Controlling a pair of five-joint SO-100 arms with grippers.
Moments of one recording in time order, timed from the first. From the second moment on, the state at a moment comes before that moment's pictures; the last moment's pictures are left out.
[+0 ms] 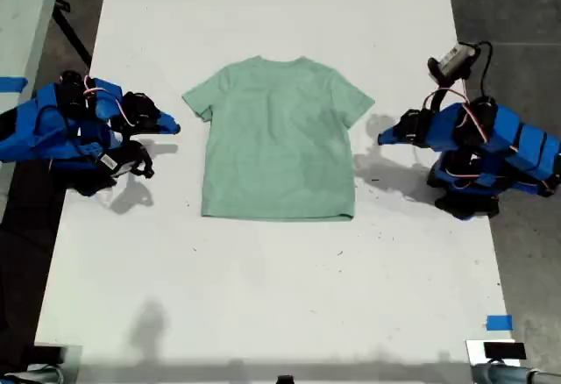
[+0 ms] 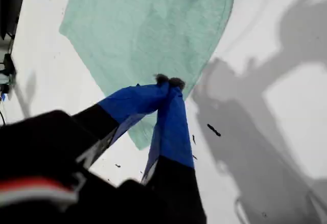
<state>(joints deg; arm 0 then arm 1) -24.5 168.4 149.1 73.9 7.2 22.2 171.9 149.9 68.0 -18.0</state>
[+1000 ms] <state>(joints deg) -51.3 111.6 86.0 94.7 37.3 47.4 109.7 79.5 91.3 -51.7</state>
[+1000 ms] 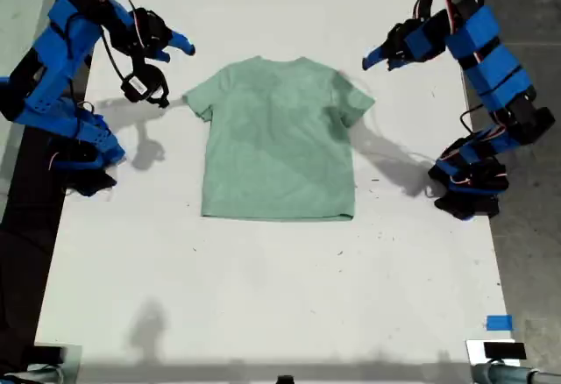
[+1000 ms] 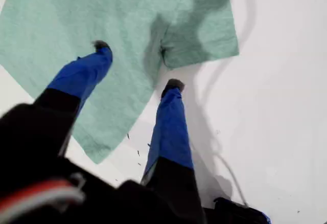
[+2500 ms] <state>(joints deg) -53.6 105.8 96.1 81.7 43.2 56.6 81.9 104.3 53.6 -72.0</state>
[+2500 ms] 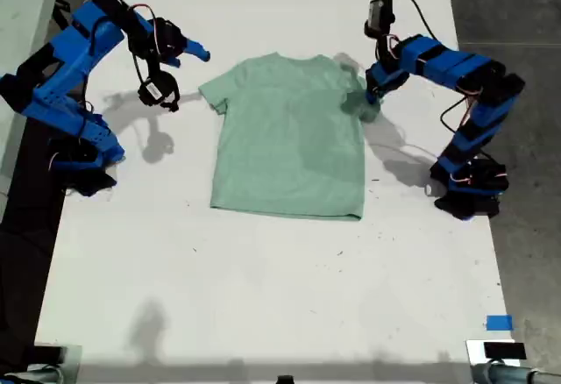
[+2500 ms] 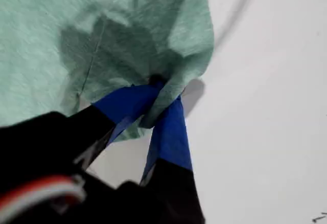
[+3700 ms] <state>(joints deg) -53.5 106.3 96.9 81.5 43.2 29.4 63.1 43.1 77.6 -50.4</state>
